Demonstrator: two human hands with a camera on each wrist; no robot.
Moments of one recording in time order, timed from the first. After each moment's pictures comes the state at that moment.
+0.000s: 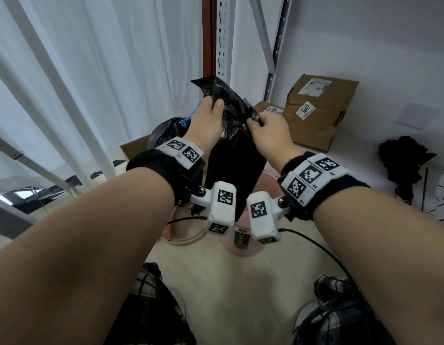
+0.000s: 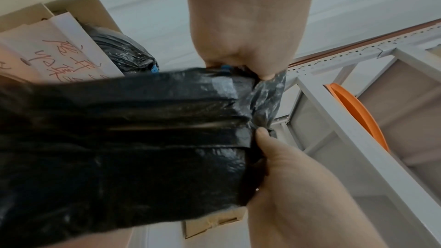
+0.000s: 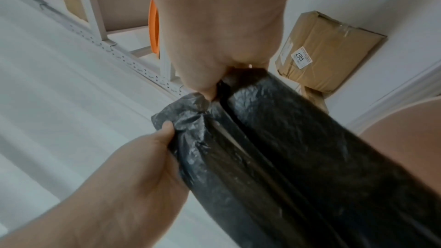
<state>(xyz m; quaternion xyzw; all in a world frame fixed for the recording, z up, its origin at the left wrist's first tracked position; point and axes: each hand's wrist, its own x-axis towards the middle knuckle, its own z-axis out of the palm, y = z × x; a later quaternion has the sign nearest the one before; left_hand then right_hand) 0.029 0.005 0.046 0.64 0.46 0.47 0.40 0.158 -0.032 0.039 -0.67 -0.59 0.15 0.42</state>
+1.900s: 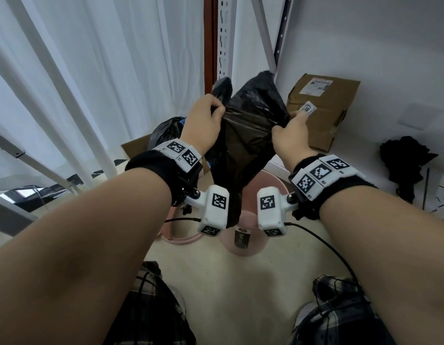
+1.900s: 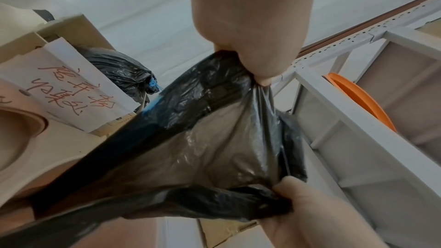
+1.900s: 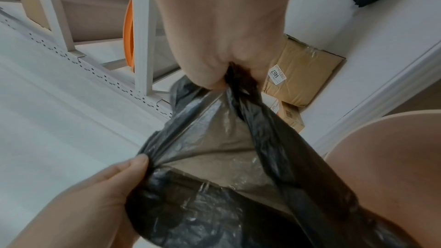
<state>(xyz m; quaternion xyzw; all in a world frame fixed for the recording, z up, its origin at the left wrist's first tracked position) 0.018 0.013 0.042 0.74 0.47 0.45 0.19 0.185 -0.037 0.031 -0.72 -0.44 0.20 0.51</state>
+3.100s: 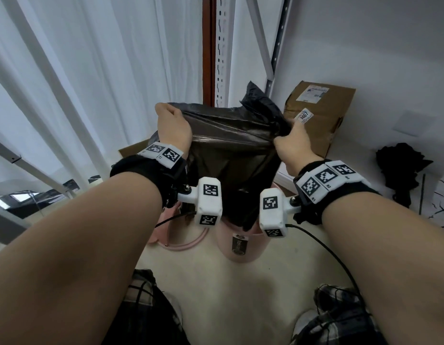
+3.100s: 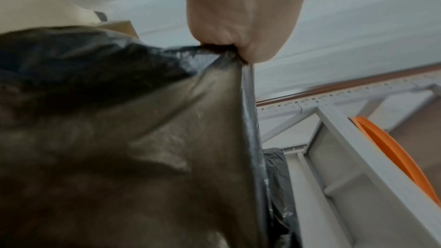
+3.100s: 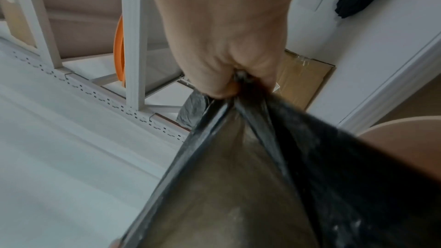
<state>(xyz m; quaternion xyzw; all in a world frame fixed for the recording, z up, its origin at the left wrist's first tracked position) -0.005 0.031 0.034 0.50 0.58 0.56 0.32 0.199 -0.037 0.031 -0.72 -0.43 0.26 0.48</state>
